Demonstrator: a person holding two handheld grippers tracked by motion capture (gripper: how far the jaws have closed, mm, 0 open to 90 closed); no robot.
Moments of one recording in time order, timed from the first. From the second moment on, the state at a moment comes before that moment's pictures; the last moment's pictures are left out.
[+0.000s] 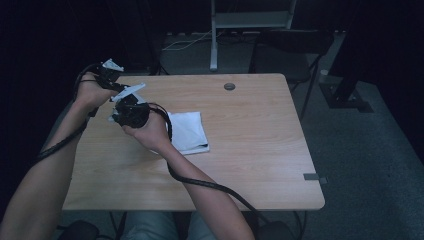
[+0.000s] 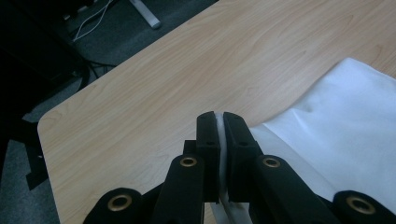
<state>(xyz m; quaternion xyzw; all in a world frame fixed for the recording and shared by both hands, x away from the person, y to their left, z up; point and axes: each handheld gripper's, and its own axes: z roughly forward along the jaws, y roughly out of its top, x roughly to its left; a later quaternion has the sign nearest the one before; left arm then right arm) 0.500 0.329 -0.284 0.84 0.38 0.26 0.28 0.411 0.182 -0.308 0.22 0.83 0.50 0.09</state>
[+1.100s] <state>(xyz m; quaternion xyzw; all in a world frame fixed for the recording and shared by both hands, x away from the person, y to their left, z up) 0.501 0.302 -0.290 0.86 0.36 0.27 0.25 0.411 0.168 -0.318 0.23 0.83 0.51 0.08</state>
